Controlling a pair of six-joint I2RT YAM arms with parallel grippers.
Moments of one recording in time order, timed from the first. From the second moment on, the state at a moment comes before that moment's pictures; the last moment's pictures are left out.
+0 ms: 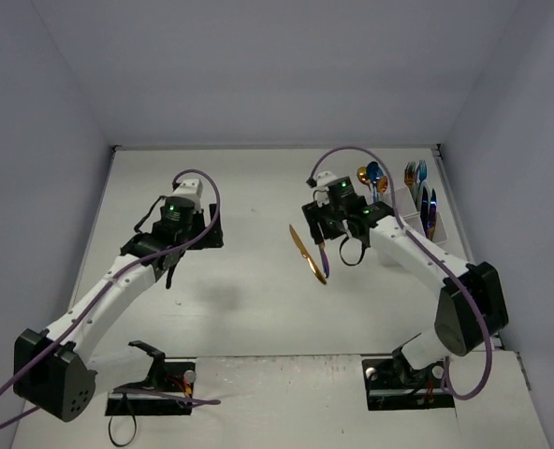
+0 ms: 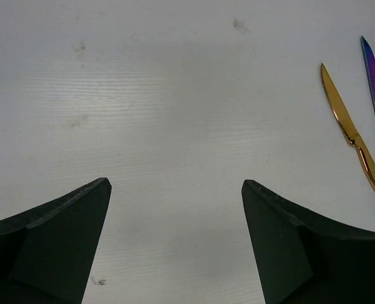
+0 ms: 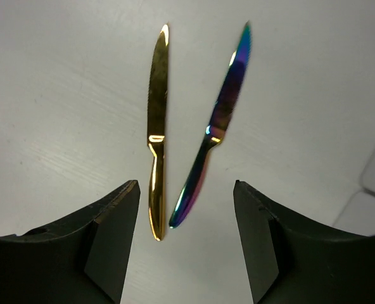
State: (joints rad) left arm -0.42 1.14 0.91 -0.45 -0.15 -0.36; right arm 0.50 1.48 1.11 -0.46 0.02 0.02
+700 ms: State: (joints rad) left arm -0.35 0.94 0.83 -0.48 -0.21 -0.18; right arm 0.61 1.85 1.16 -0.50 0.00 0.09
